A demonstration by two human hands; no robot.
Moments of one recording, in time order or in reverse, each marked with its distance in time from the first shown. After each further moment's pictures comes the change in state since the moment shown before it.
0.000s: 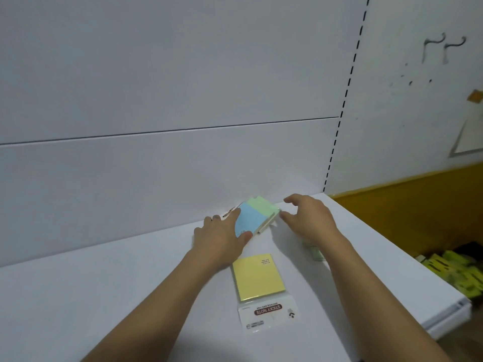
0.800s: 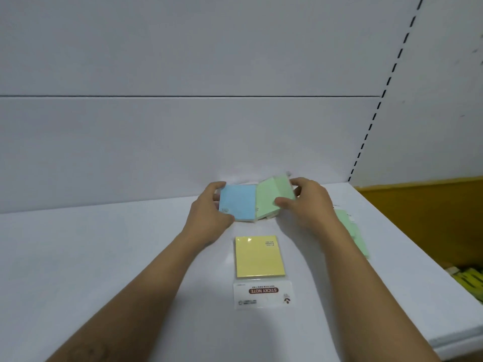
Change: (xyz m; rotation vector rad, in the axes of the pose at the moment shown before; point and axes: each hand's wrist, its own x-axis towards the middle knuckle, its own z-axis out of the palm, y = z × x) left_hand -0.017 -0.021 0.006 -0.831 0.240 -0.197; right_hand 0.017 -0.001 0.020 0.280 -0.056 -0.084
